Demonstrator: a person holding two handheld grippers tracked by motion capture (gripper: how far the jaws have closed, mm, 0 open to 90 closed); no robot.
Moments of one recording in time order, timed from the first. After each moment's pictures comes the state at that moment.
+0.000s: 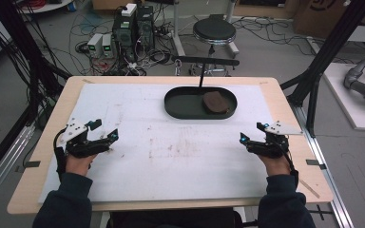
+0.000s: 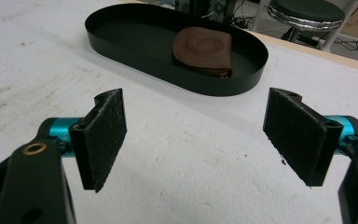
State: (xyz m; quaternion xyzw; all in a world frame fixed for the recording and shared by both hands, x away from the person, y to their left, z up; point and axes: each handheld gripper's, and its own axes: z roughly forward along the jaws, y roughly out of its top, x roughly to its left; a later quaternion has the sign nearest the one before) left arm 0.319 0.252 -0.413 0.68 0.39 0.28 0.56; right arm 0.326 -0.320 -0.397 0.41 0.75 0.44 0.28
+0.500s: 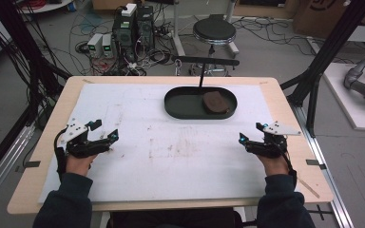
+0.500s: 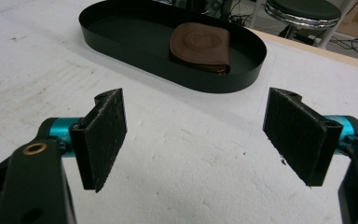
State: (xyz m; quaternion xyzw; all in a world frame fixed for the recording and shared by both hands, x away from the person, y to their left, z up) left arm 0.320 0.252 -0.414 0.68 0.40 0.28 0.56; right arm 0.329 -0.318 -0.401 0.41 0.75 0.44 0.29
